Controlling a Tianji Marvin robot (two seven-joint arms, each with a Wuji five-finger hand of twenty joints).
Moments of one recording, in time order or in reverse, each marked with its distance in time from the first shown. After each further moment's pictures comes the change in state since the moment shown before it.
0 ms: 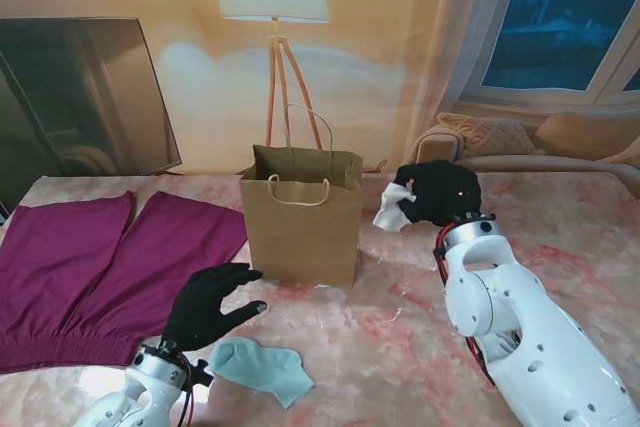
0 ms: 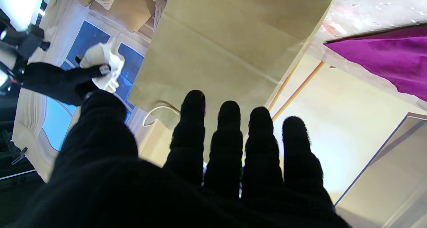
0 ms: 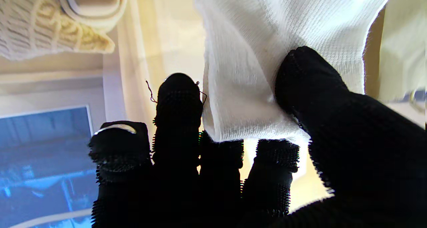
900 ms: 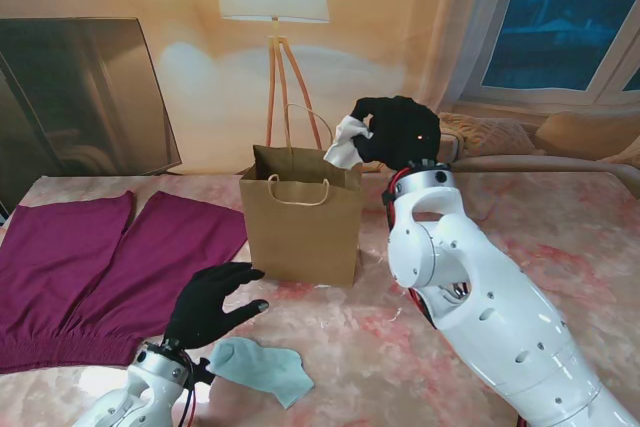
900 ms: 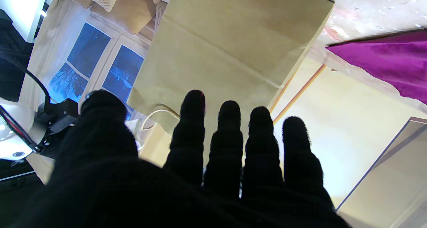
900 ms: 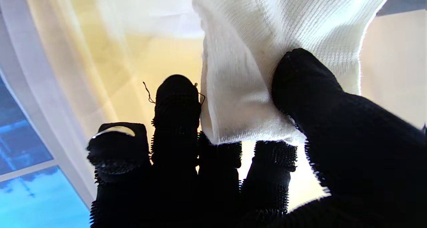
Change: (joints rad) left arm -0.019 0.000 0.011 0.017 -0.007 -0.002 -0.007; right arm 0.263 -0.071 -0.219 0.038 0.123 0.173 -0.153; left_hand 0.000 0.000 0.000 0.000 0.000 0.000 0.000 0.000 0.000 0.000 0.000 0.000 0.000 0.000 0.000 0.000 0.000 0.000 0.000 0.000; right_hand 0.011 0.017 0.000 0.000 -0.001 0.012 -0.001 0.000 -0.001 0.011 0.010 0.000 -0.007 0.004 0.023 0.000 -0.002 -0.002 0.022 0.000
